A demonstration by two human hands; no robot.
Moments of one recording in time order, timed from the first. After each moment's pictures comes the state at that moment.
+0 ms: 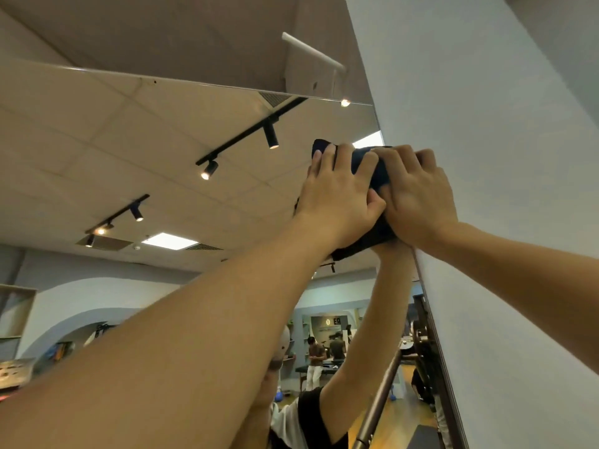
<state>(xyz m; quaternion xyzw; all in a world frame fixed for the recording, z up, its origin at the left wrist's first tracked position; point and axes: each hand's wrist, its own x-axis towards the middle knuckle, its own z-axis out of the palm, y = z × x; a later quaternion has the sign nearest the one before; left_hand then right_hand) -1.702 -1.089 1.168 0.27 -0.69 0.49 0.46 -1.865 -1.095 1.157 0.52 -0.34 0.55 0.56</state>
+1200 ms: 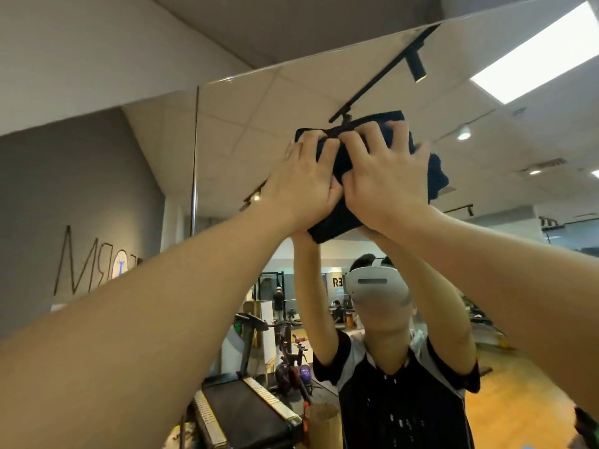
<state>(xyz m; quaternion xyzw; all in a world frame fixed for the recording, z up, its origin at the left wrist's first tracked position) -1.234 -1.018 1.125 0.40 -0.64 0.55 0.35 -1.385 -1.053 1.108 0.57 -0.37 0.55 0.48</state>
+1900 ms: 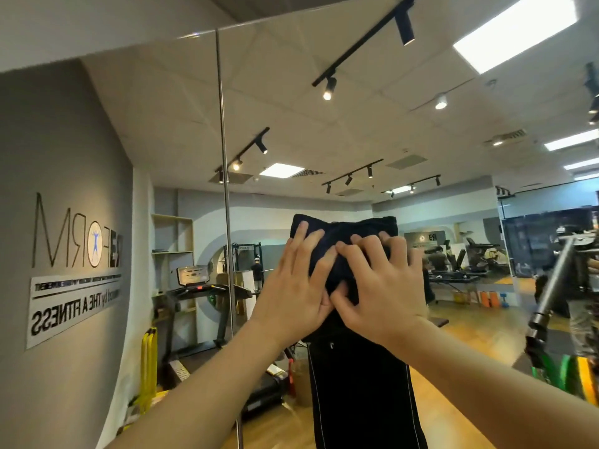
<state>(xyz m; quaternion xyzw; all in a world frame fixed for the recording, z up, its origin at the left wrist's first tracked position) -1.129 -1.029 0.913 0.34 -0.73 0.46 0.36 -1.309 -1.033 0.900 0.62 -0.36 0.52 0.46</state>
